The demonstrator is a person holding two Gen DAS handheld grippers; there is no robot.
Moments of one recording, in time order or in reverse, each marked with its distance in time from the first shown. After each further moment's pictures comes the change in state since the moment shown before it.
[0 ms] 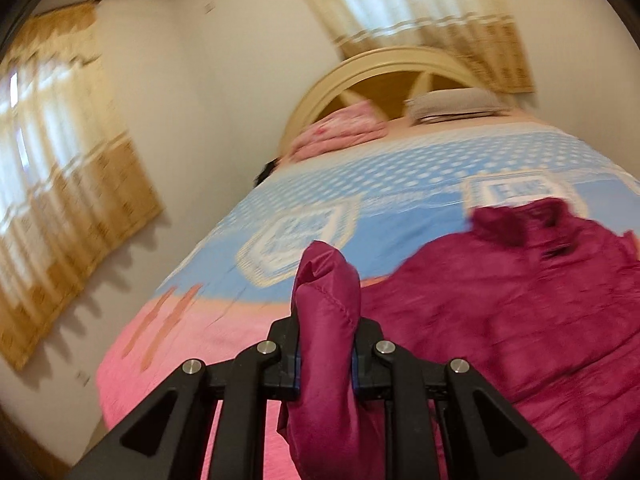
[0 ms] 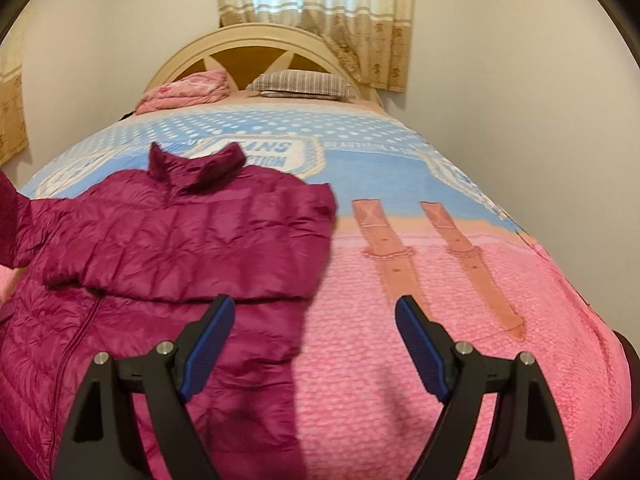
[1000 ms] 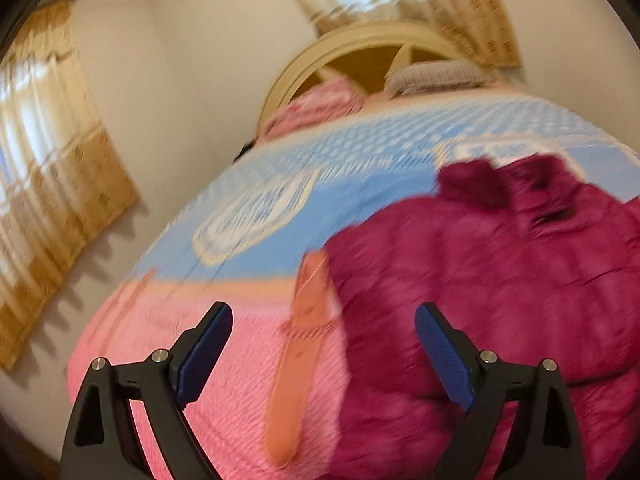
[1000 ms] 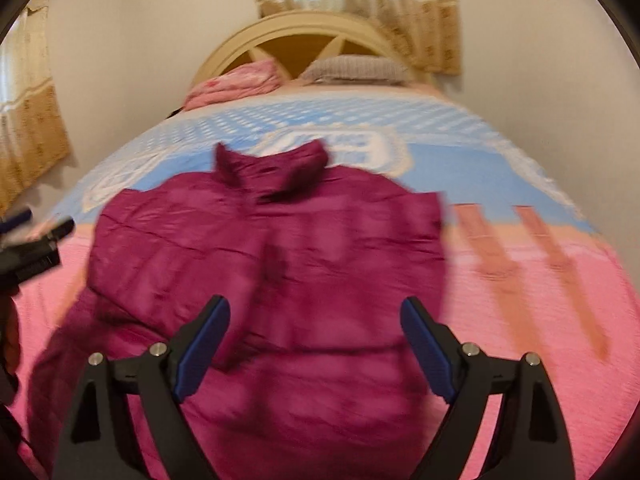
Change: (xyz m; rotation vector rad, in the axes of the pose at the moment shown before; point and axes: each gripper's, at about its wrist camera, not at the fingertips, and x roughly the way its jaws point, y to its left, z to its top) left arm 0.065 -0.053 -0.041 -0.007 0.105 -0.008; right arm 0.038 0.072 0.033 0.004 0.072 0.263
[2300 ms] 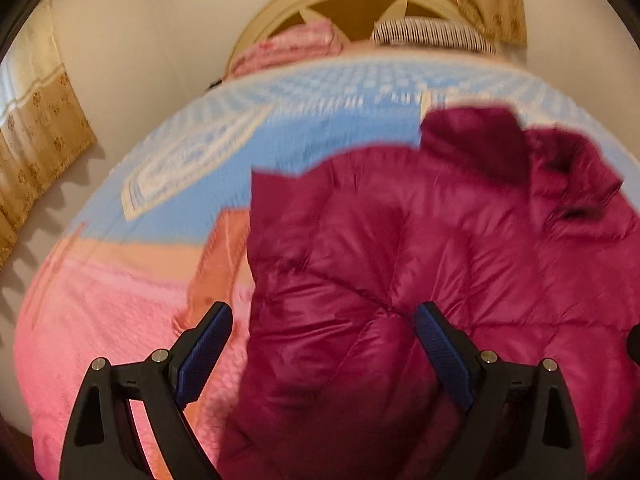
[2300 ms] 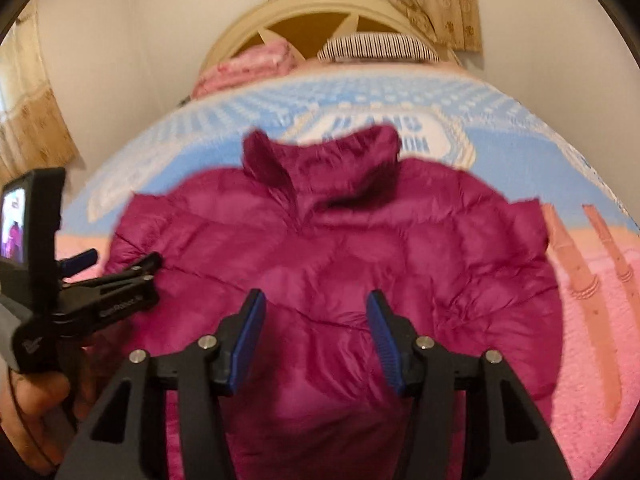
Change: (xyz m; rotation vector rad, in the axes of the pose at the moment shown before) left arm 0.098 -0.055 0.015 -0.065 0.204 -0.146; right arm 0.073 0.042 0.021 0.033 0.075 0.030
